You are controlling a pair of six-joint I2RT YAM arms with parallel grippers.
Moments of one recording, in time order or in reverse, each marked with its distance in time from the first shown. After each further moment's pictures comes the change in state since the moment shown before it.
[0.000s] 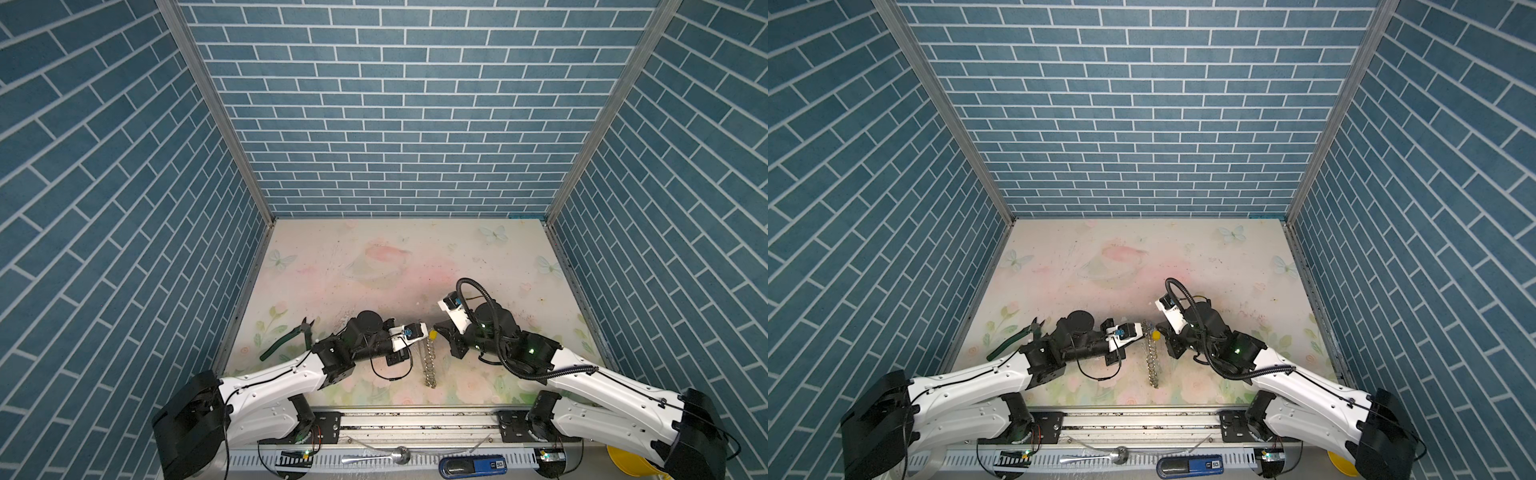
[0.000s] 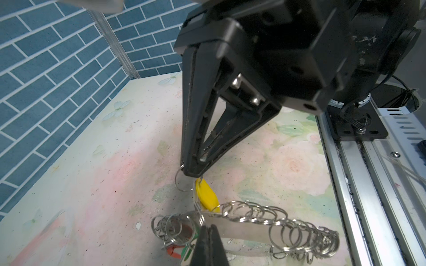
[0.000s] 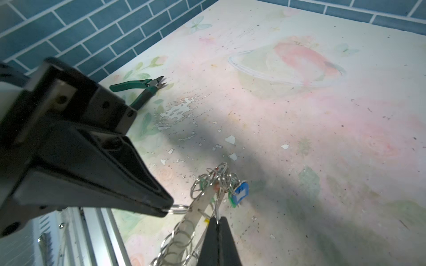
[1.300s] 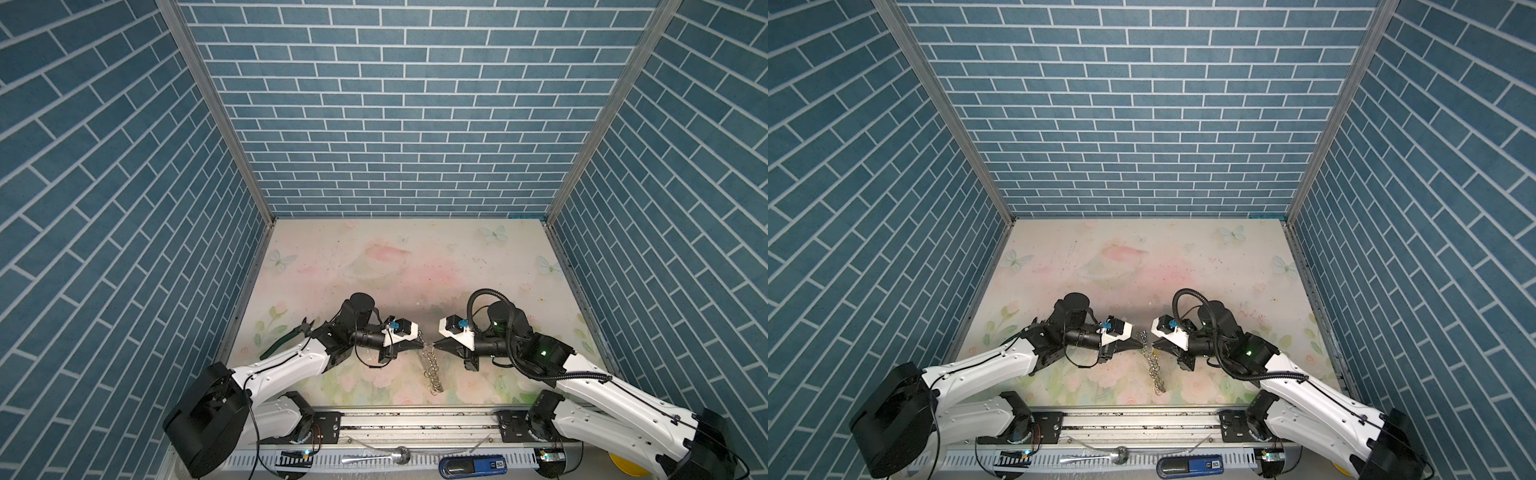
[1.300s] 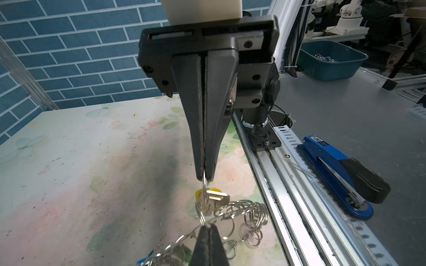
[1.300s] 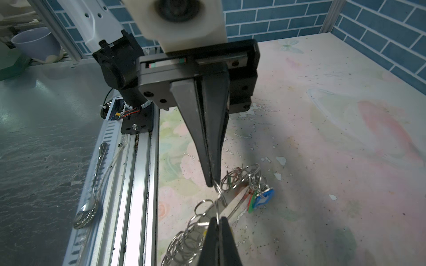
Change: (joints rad) left arm 0.219 0.099 0.045 -0.027 0.636 0.087; right arm -0.100 -0.066 -0.026 -0.057 -0.427 -0.484
